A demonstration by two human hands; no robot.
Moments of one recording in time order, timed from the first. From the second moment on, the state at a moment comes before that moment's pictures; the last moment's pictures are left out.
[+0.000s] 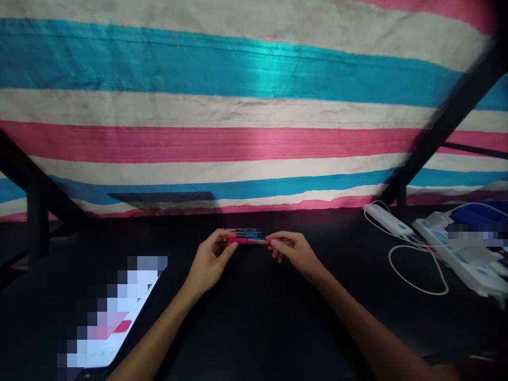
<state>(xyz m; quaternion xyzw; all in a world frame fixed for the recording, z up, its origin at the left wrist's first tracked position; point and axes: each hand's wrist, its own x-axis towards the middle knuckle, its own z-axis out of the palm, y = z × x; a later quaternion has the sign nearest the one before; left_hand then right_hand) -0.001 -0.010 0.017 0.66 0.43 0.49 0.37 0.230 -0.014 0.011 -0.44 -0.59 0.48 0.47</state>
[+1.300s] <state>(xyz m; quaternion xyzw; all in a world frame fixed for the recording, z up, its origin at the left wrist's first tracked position) 0.008 -0.013 0.017 0.46 0.36 0.55 0.60 0.237 -0.015 0.019 -0.44 -0.49 0.59 0.47</state>
